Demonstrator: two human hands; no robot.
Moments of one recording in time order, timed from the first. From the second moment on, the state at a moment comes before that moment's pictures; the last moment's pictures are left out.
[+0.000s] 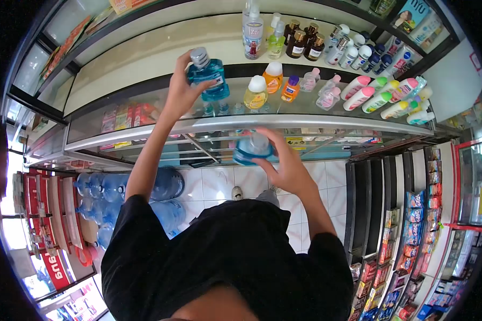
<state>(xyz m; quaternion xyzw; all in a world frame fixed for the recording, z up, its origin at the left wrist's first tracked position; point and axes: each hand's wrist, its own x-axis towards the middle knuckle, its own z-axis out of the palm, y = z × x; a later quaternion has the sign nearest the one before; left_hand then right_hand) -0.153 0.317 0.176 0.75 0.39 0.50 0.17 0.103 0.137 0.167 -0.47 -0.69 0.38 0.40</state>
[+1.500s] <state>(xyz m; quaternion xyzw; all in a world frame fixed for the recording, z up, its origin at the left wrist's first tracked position) -0.143 0.150 0.042 0.59 0.28 0.14 0.75 0.185 0.161 -0.038 -0.55 -0.62 0.48 0.27</state>
